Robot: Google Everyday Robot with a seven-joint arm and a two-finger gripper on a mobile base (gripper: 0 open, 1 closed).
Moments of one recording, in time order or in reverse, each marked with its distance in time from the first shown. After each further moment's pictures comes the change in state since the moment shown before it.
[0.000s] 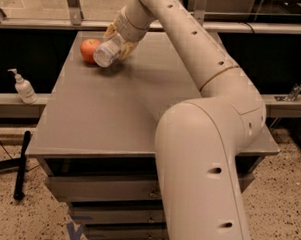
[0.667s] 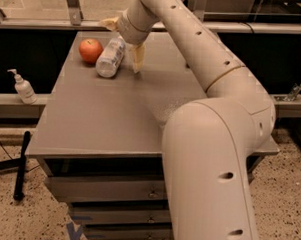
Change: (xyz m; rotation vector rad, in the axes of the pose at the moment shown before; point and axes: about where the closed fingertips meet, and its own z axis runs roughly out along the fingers) arm -0.004 0.011 -0.005 -0.015 -0.003 0.011
